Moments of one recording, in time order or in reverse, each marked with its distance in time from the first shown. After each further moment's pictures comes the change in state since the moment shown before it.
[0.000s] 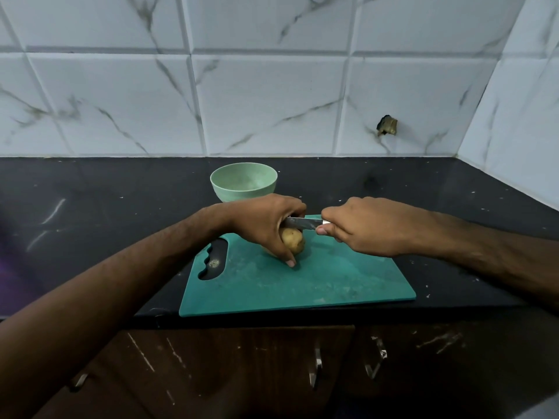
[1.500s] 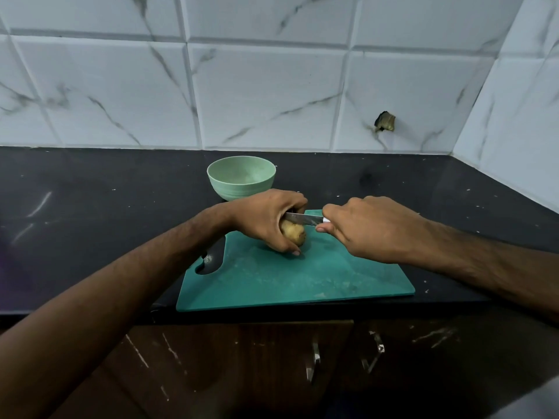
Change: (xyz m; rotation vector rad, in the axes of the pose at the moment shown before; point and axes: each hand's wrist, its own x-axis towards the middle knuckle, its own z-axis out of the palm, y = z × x) left_hand 0.003 -0.012 0.016 -0.101 0.132 0.081; right_hand -0.002 -0.008 0.013 -0.229 0.129 0.043
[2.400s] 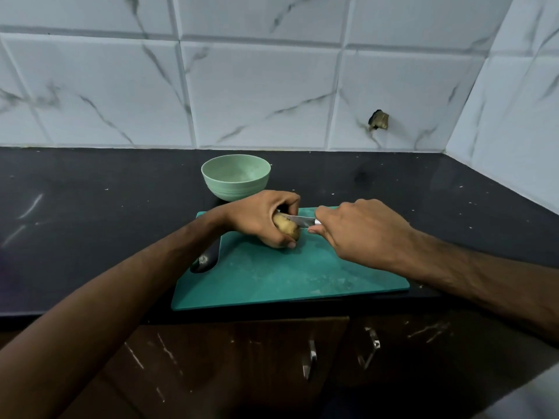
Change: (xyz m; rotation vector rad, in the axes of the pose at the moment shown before) left_hand -0.004 -0.005 0.008 -0.298 -0.011 -0.114; right_hand -0.002 -0.012 0.013 -0.052 0.037 0.084
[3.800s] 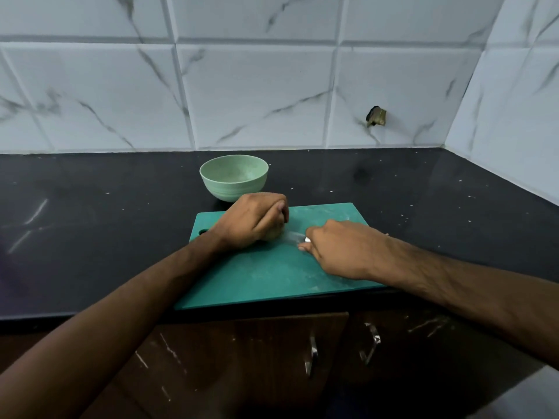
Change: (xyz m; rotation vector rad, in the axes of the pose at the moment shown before) left_hand -0.021 -0.003 0.017 0.342 0.410 0.224; right_hand 0.001 -0.020 0.019 0.286 -0.200 -0.004
